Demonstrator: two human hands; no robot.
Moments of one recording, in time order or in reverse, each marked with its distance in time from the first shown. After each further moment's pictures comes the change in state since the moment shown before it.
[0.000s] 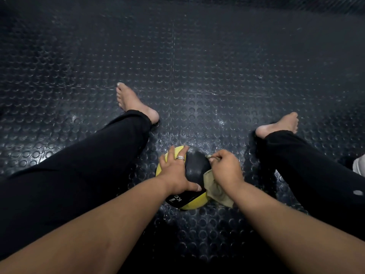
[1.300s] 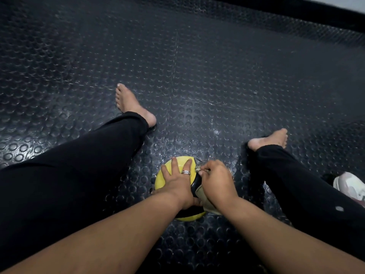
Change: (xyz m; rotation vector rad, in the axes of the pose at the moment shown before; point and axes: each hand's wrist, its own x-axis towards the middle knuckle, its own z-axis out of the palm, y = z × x) left_hand -0.007 0.023 0.024 0.092 -0.096 -0.094; right_hand -0.022 -0.012 -0.008 -0.231 -0.017 -0.215
